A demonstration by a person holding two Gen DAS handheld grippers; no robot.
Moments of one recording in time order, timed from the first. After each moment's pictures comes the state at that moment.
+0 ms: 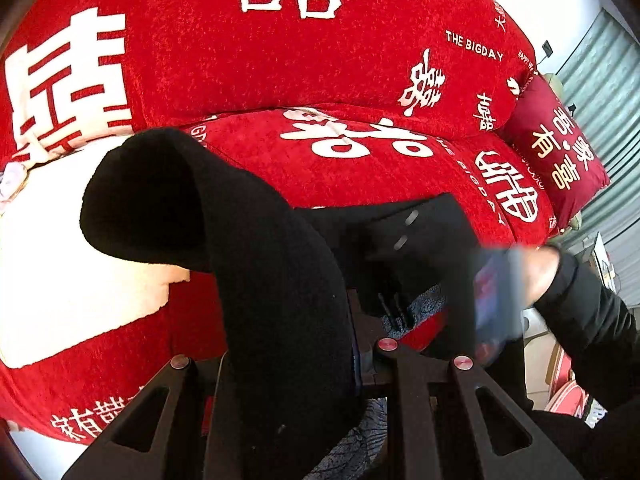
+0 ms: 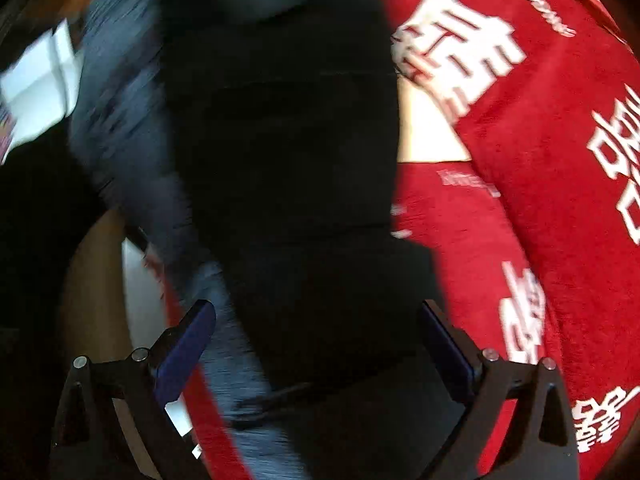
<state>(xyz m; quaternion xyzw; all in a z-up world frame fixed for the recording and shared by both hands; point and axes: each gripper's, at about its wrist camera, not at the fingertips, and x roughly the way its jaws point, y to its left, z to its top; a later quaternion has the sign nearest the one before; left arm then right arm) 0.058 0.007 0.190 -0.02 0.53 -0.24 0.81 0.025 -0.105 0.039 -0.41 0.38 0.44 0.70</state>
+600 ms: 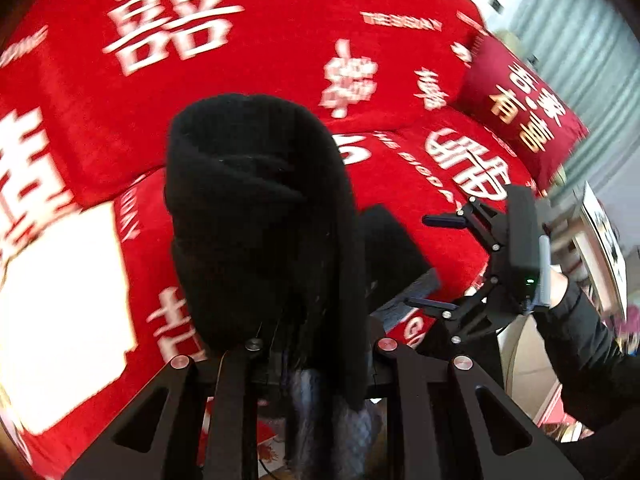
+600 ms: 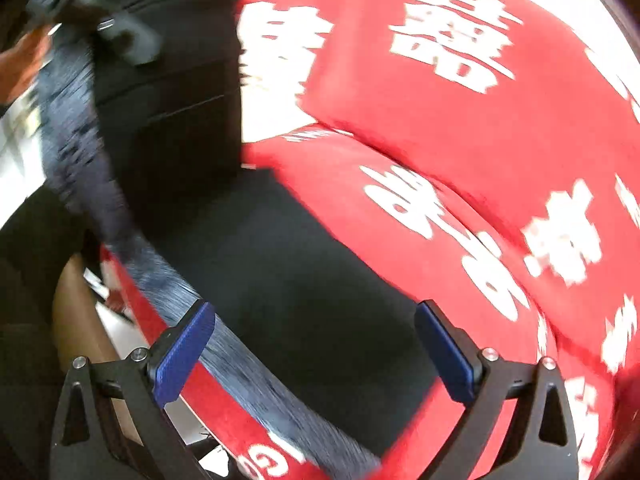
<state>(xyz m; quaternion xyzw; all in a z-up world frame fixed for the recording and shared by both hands) 0.057 -0.136 0.240 0.07 0.51 -0.31 0.80 0.015 -0.294 0.109 -0.19 0.39 0.24 0.87</state>
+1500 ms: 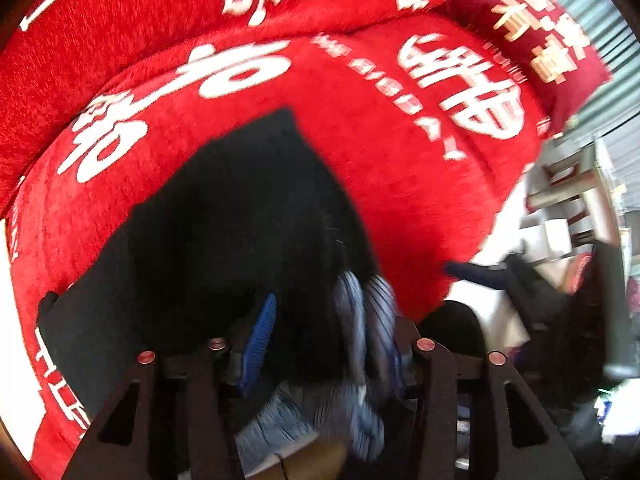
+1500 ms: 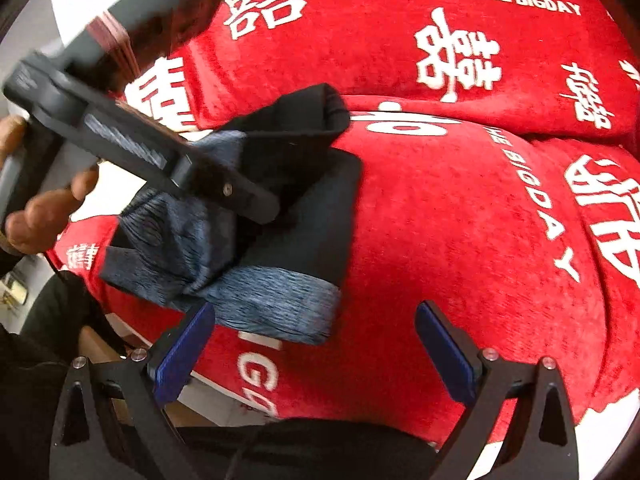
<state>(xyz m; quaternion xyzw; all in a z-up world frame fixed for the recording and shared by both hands) 0.083 -0.326 0.128 0.10 0.61 -0.33 0.71 -0.040 -0.418 0.070 0.05 0.42 0.18 0.89</state>
